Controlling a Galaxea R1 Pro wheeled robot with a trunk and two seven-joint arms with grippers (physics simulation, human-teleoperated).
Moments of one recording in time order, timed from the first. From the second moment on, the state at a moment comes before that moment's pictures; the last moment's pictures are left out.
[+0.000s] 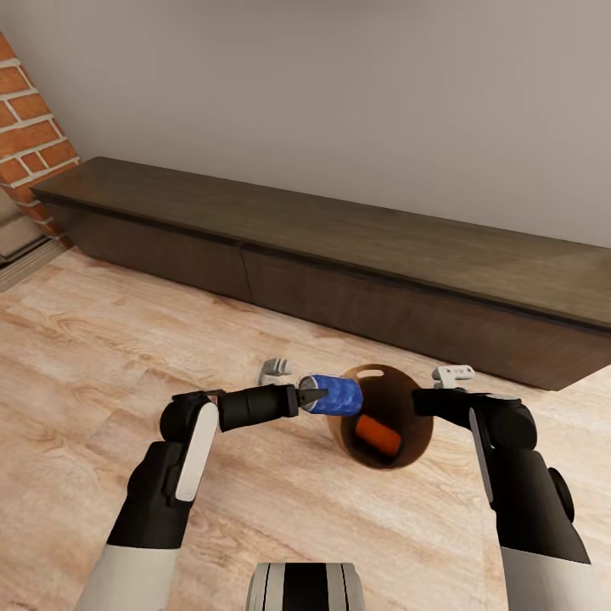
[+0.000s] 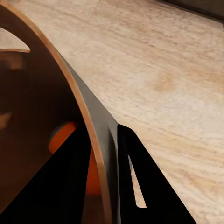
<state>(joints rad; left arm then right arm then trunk) -0.58 -0.17 -0.06 -1.48 0.27 1.04 -0.68 -0.55 -0.01 -0.16 -1.57 0.28 1.02 0.46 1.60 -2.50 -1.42</state>
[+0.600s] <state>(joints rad) -0.68 -0.17 -0.27 -1.26 0.52 0.92 -0.39 -0.55 -0.01 -0.16 -1.57 0.29 1.01 0.47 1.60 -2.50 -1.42</state>
